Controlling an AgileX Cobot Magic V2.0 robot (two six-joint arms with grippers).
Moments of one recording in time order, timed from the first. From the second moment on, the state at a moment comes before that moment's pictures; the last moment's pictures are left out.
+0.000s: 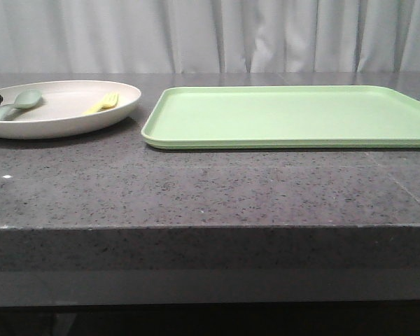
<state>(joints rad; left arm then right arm) 0.18 2.02 -1.77 -0.46 1.16 0.41 0.00 0.38 -0.56 0.02 0.48 0.01</state>
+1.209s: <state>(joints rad) 0.17 2.03 -1.90 -0.53 1.23 0.42 0.00 0.38 -0.56 0.02 0.48 0.01</state>
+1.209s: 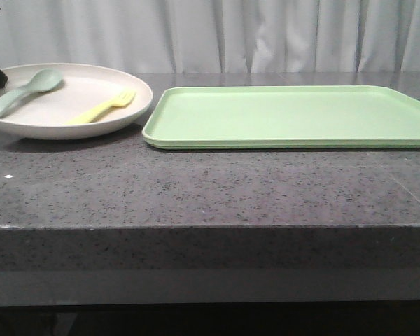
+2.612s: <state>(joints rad) -0.40 2.24 -2.26 -0.36 1.14 -0.26 0.00 0.38 -0.56 0.02 0.48 0.01</state>
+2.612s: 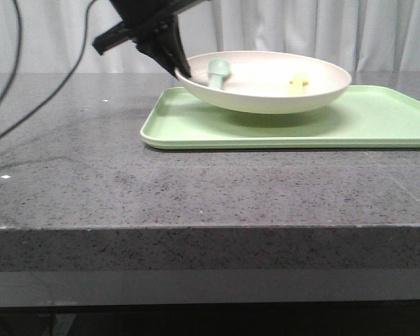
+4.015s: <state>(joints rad) -0.44 1.69 -1.85 -0.37 1.05 0.14 0.00 0.38 -0.56 0.02 0.48 0.01</state>
